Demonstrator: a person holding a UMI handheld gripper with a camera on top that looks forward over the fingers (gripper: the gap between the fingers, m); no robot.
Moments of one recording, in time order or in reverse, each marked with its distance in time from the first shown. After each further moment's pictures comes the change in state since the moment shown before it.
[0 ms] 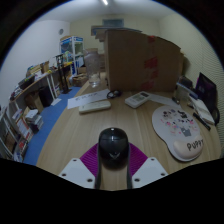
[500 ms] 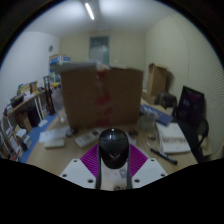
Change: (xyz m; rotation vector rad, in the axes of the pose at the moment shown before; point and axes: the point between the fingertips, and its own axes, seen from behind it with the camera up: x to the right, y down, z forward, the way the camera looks) arm 0.205 -0.136 -0.052 0.218 0.114 0.036
